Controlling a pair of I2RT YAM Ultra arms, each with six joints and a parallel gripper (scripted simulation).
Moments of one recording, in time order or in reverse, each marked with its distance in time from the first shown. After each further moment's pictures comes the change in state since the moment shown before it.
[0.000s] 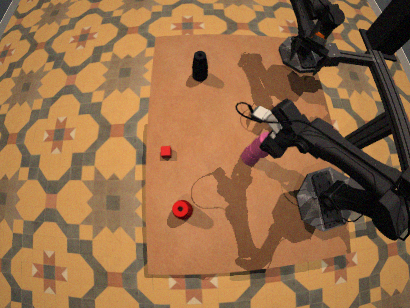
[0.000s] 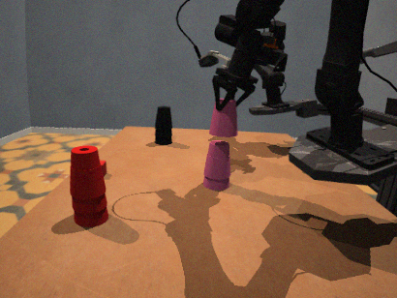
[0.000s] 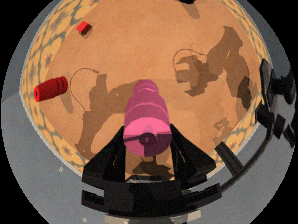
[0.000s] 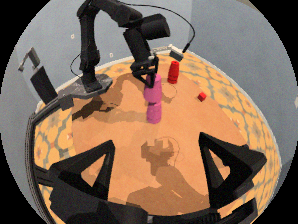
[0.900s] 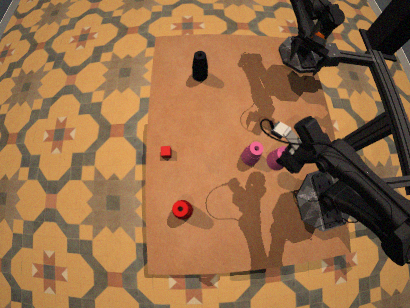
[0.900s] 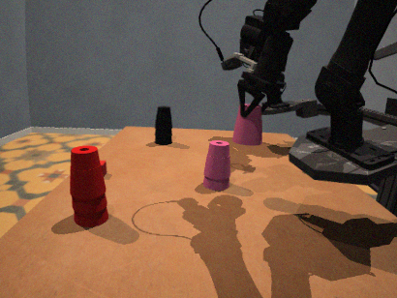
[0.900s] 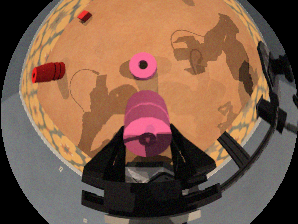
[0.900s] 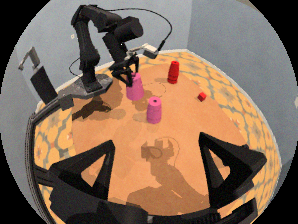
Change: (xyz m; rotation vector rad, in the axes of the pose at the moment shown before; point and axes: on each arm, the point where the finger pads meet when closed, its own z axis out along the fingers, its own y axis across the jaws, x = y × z) left arm 0.071 -0.002 -0.019 0.007 0.000 0.020; right arm 0.000 0.000 0.000 0.000 0.000 0.000
